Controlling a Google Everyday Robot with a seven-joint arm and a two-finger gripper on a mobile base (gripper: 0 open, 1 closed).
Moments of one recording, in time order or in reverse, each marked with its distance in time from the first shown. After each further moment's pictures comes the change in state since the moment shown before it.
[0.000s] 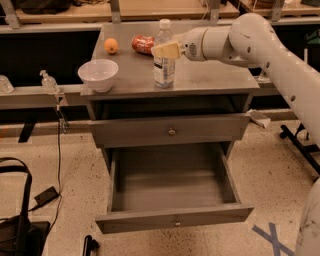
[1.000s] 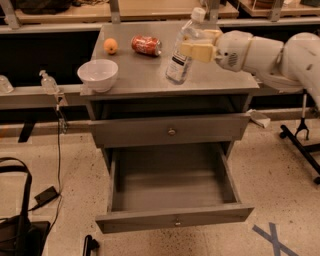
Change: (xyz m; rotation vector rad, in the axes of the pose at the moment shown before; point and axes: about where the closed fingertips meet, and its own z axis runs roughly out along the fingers) arm -0.024 0.035 -0.113 -0.184 -0.312 -0.067
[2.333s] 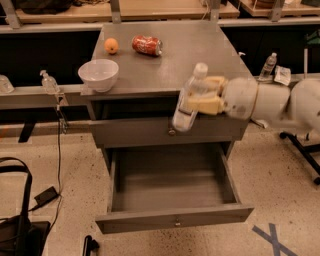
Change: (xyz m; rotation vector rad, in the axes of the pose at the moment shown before) arm 0.094 0.075 -0.055 -0.113 0.072 -0.063
